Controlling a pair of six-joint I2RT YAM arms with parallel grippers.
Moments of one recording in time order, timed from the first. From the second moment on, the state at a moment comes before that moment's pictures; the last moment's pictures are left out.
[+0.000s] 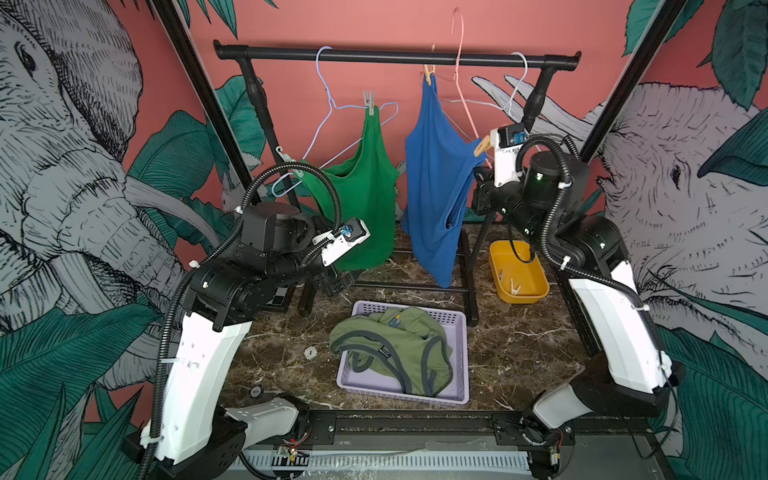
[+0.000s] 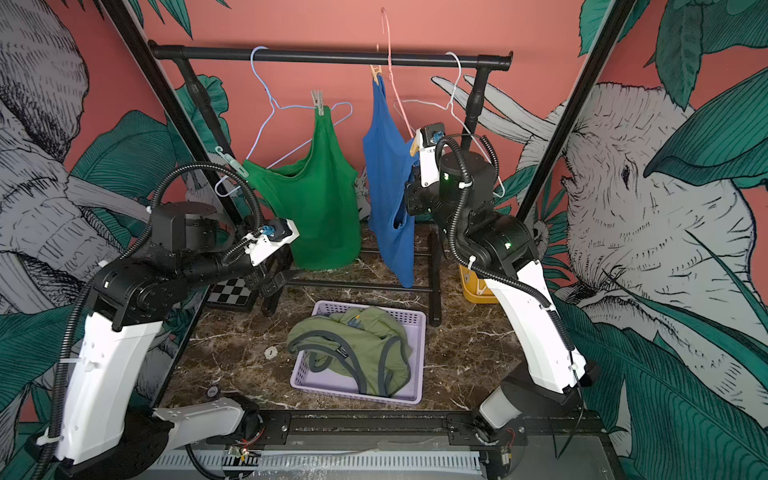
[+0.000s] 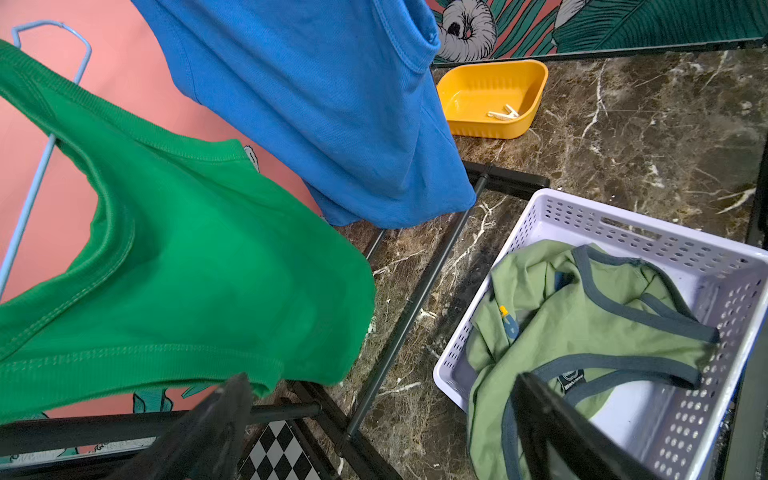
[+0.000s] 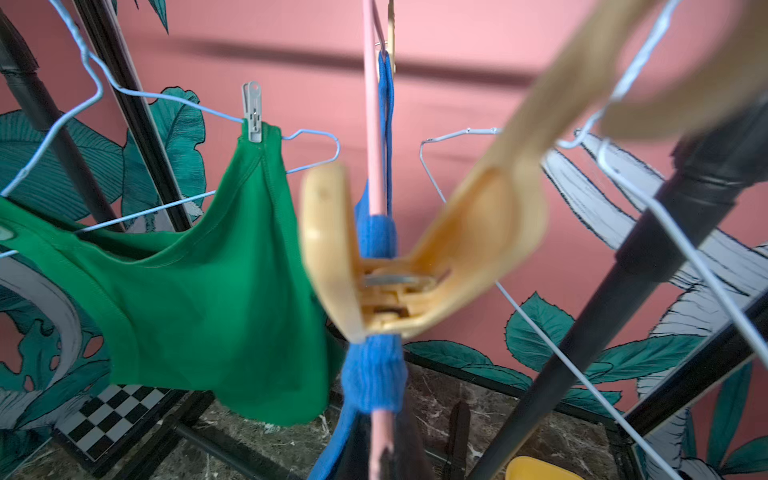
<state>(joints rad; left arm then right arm) -0.50 1.20 1.88 -1.20 0.23 0.69 0.68 1.54 2.27 -0.84 0.36 -0.02</state>
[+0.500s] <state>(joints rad) -0.50 1.20 1.88 -1.21 0.25 0.70 0.68 1.46 2.20 -0.90 0.35 -0.03</state>
